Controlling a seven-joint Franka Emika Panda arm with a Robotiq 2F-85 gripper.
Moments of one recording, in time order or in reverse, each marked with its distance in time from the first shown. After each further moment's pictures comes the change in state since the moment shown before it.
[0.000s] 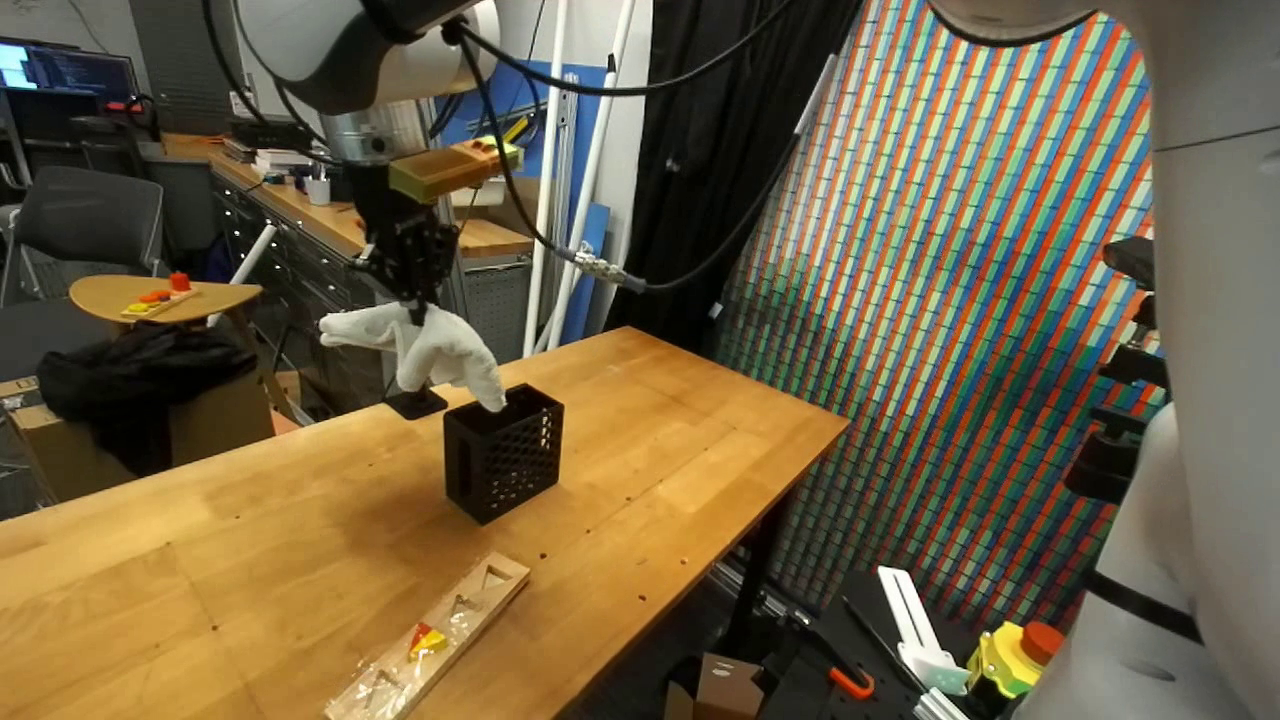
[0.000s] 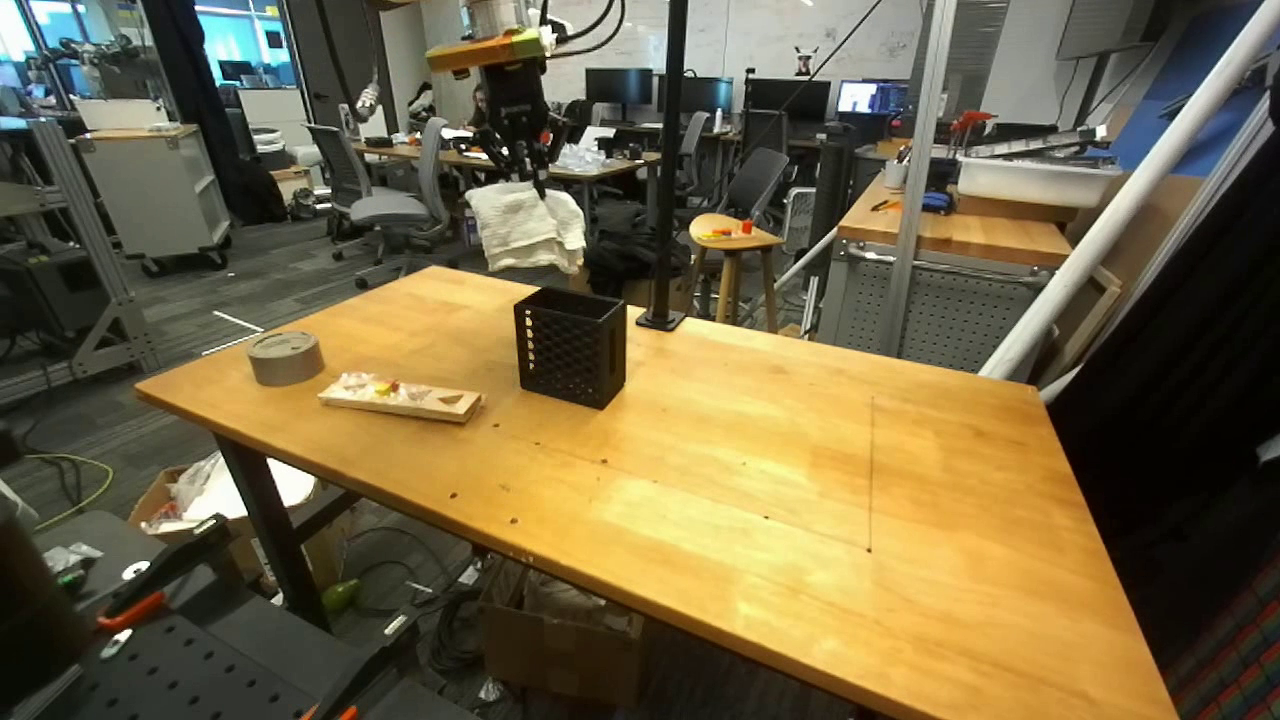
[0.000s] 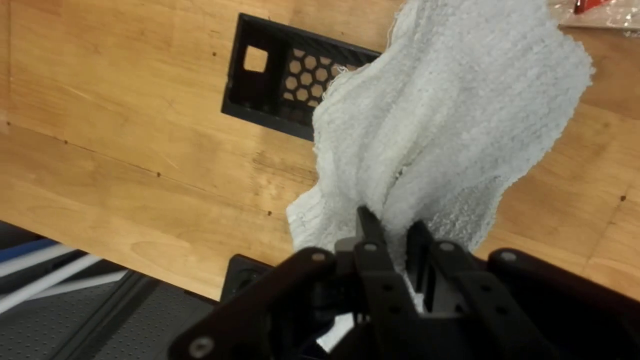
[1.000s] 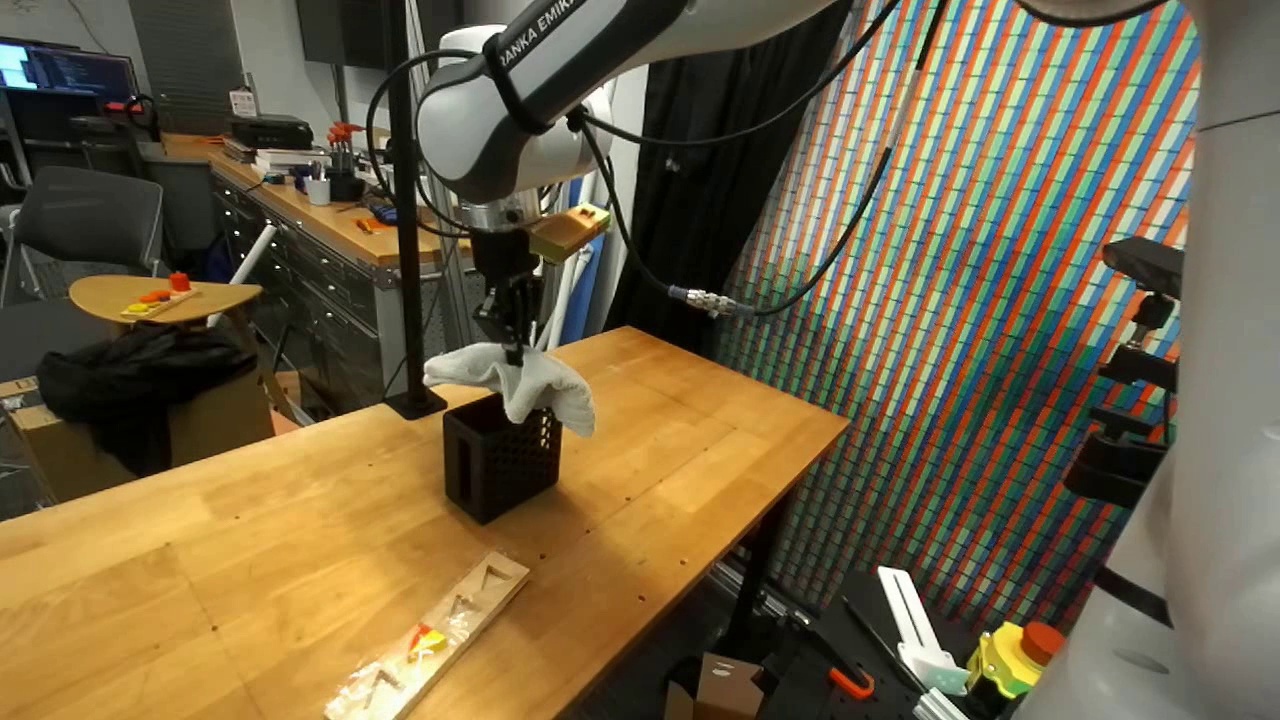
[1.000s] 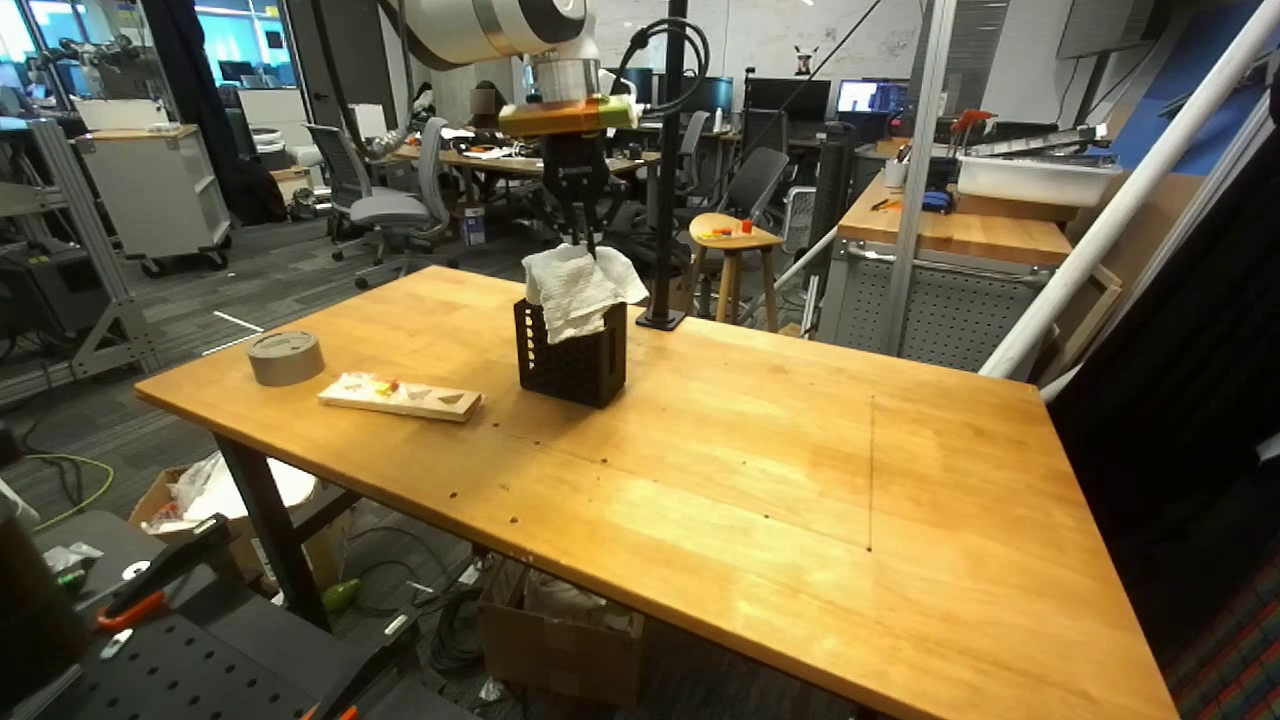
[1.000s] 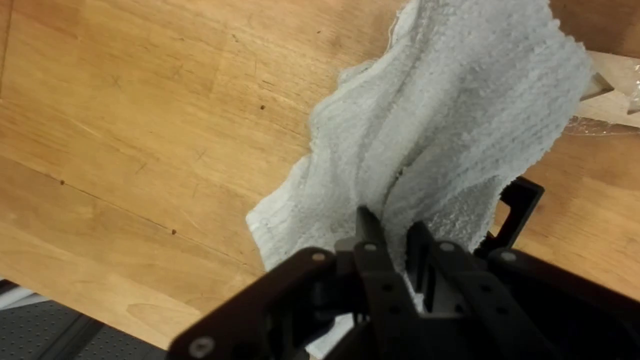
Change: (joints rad) arm -0.165 -0.068 -0.003 -0.274 0.030 0.225 -0.262
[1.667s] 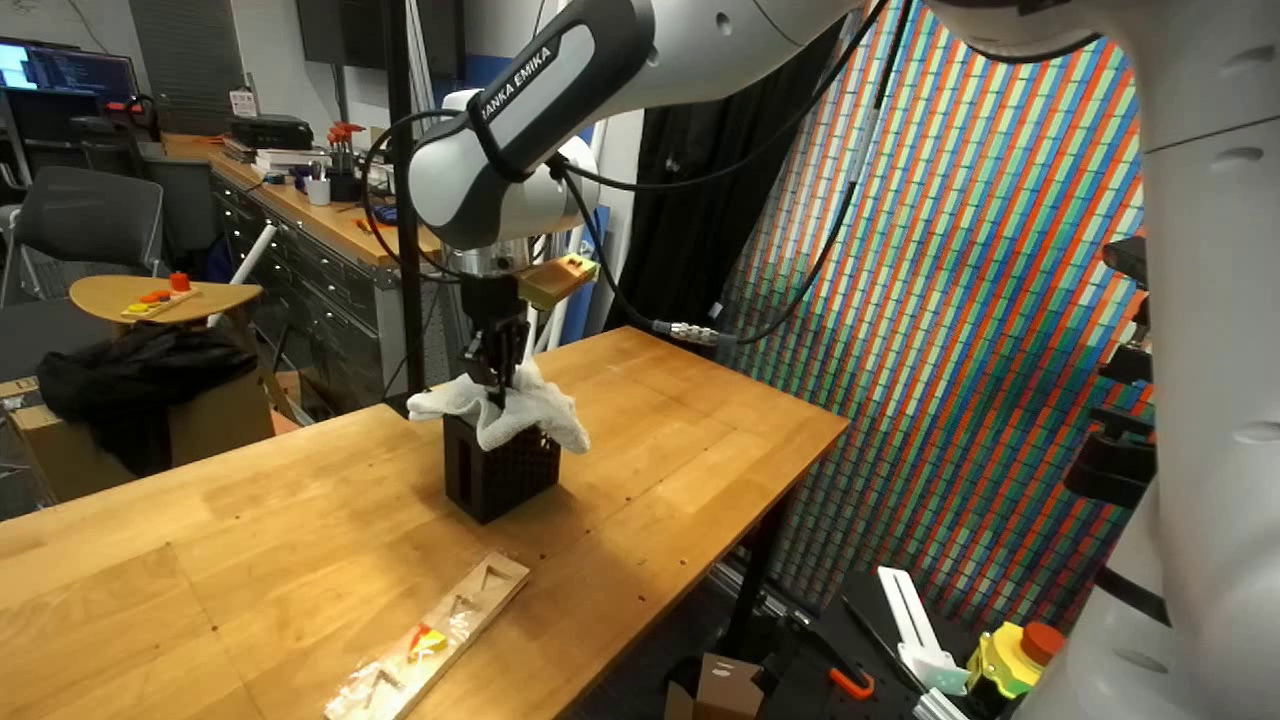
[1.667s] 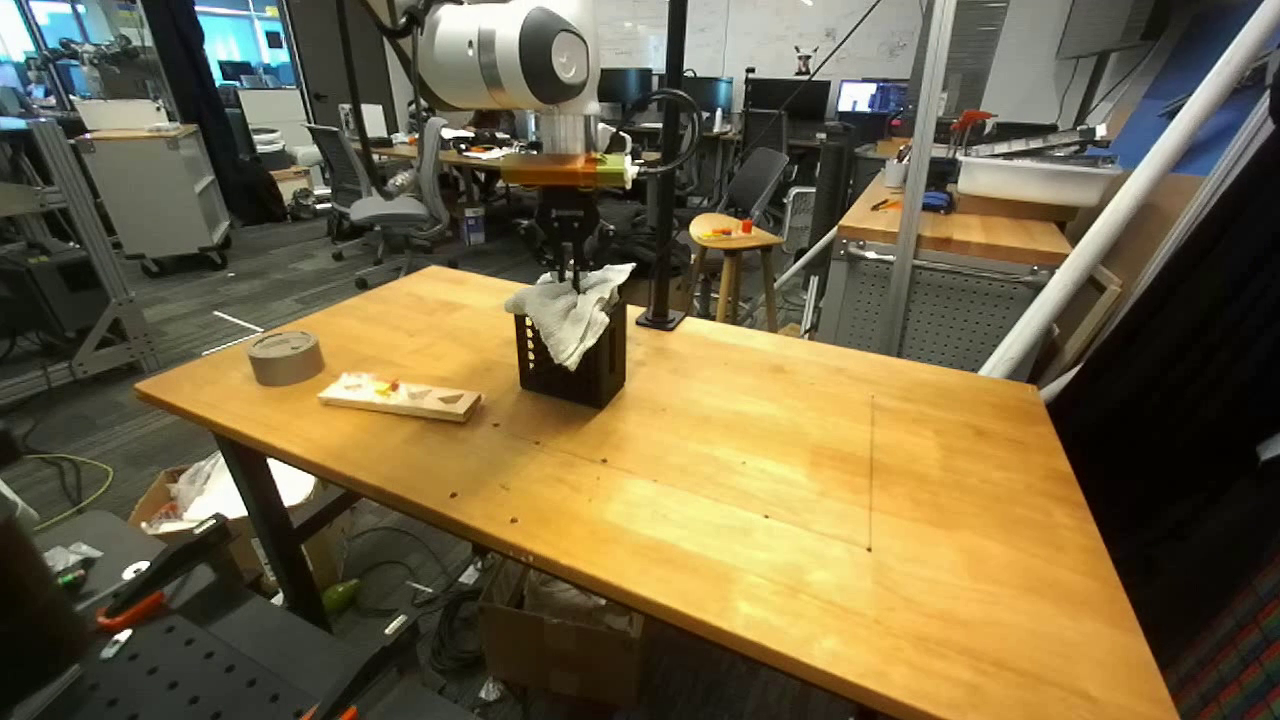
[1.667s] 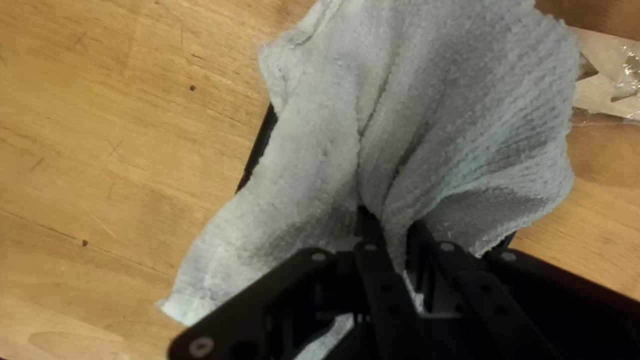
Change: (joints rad) arm -0.010 0.090 0.018 -0.002 0.103 0.070 -0.066
